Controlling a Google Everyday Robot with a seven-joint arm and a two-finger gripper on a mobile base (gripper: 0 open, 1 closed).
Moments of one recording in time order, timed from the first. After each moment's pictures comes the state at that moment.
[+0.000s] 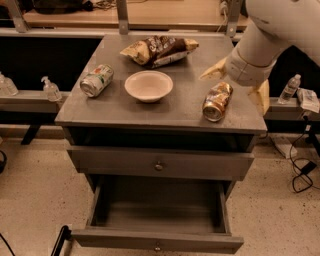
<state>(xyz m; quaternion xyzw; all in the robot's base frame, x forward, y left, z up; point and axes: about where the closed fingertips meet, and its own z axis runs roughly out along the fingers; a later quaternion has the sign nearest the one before) 0.598 -0.205 0.888 -0.93 0.32 -0.16 0.08</state>
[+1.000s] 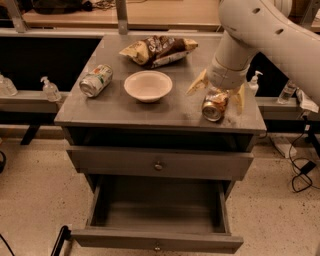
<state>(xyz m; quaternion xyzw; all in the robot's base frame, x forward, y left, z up) 0.630 -0.171 0.843 -0.97 0.21 -0.10 0.06</state>
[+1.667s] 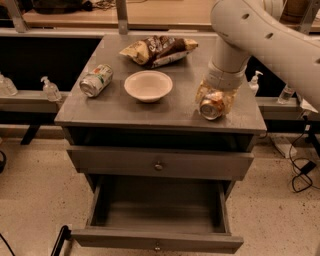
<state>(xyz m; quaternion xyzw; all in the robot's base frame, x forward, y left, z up) 0.634 -0.174 0.837 -0.97 0.23 -0.11 0.03</state>
